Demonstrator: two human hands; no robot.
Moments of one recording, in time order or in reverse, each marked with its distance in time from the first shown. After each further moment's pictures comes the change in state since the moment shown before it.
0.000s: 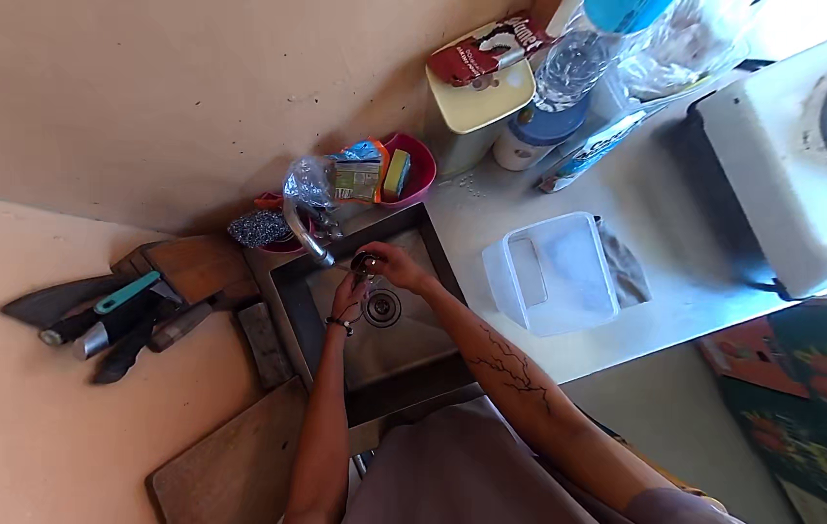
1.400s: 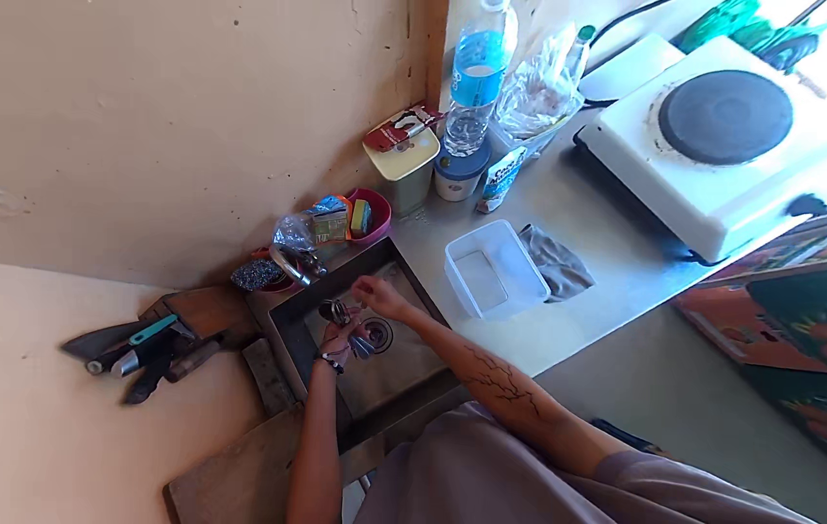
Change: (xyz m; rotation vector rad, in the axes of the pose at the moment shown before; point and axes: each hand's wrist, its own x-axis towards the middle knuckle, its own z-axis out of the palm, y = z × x) left_hand -0.044 0.039 0.008 -0.400 -0.046 -0.172; right_hand -0.058 -0.028 0.010 -0.171 0.218 -0.066
